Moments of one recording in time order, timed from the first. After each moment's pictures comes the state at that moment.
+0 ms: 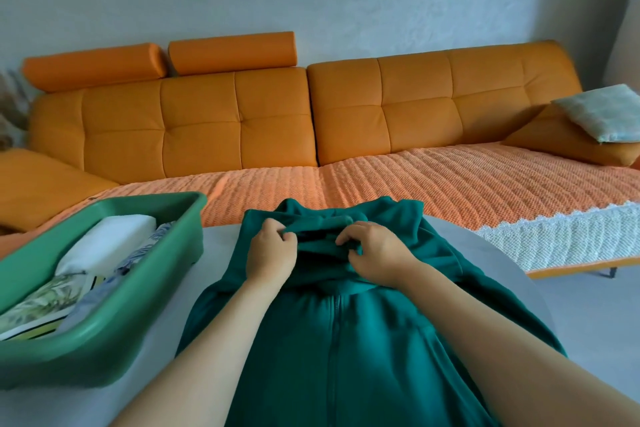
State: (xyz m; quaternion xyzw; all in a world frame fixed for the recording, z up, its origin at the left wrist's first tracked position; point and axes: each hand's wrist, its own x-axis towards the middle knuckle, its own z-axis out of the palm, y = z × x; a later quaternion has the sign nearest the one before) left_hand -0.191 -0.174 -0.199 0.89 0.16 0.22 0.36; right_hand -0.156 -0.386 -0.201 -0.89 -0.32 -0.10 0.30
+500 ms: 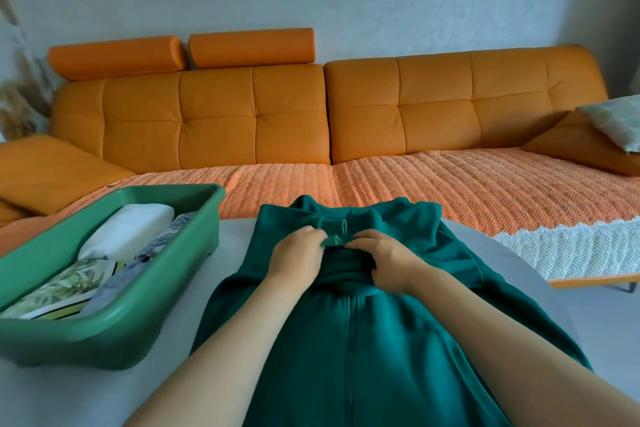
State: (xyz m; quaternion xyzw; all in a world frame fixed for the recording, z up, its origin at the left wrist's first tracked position) left_hand -0.194 -0.176 -0.210 0.97 -0.03 0.22 0.12; right_hand -0.153 -0.380 -0.212 -0.92 -0.34 0.01 0.21
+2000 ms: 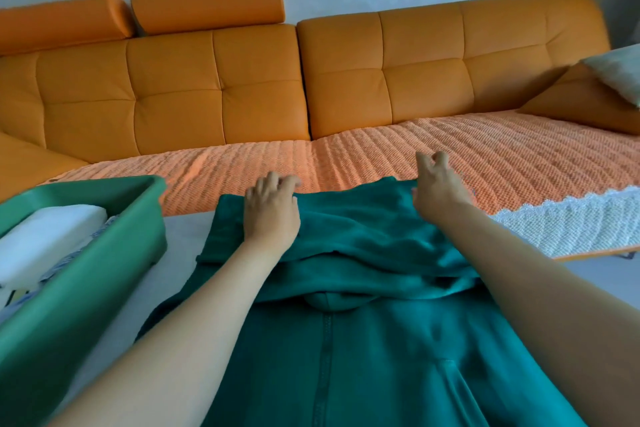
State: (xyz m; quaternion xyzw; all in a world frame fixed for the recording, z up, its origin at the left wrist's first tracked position) left_hand -0.082 -0.171 -0.225 0.94 0.00 0.34 0.04; right_hand -0.015 -0.450 -0.207 -0.98 -0.02 -0.13 0.12
